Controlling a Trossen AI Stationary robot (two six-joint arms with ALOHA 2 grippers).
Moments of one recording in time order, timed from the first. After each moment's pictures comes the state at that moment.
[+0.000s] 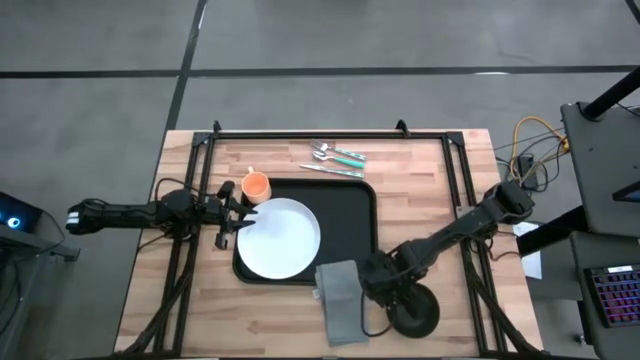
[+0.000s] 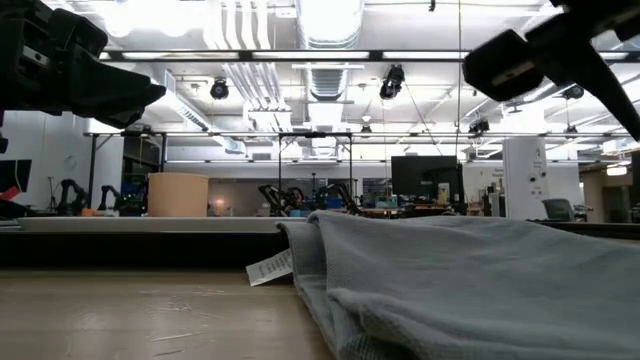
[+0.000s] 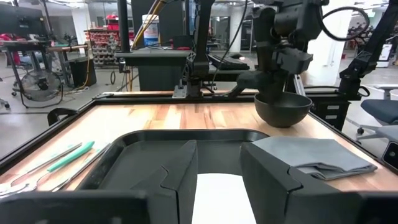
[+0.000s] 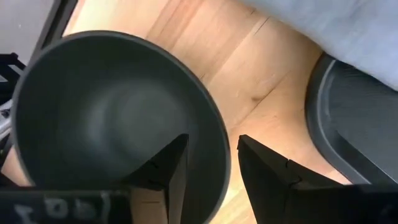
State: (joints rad) left arm 0.04 0.20 0.01 0.15 0.08 0.00; right arm 0.50 1.77 1.32 -1.02 -0.24 -0.10
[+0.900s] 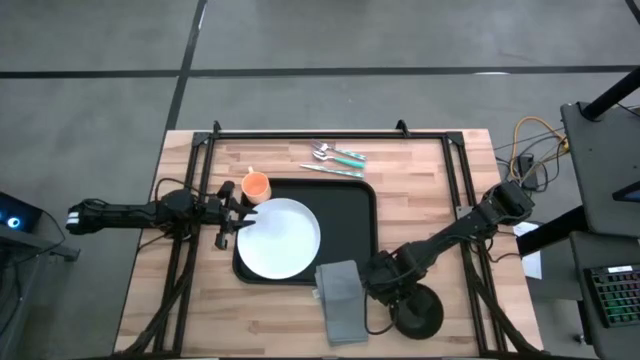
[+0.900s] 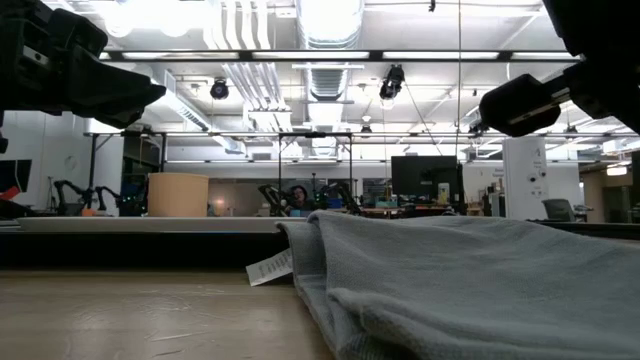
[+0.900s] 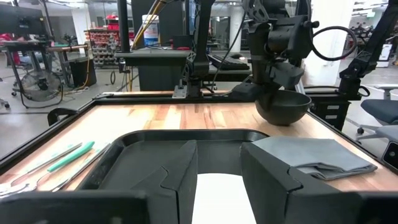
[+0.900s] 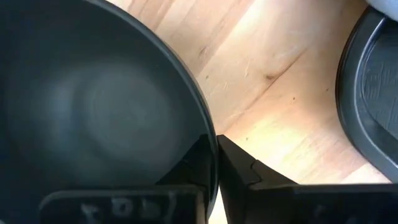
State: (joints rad) left arm 0.04 0.20 0.01 0.15 0.08 0.00; right arm 0.50 1.78 1.21 -0.95 -0.25 -0.11
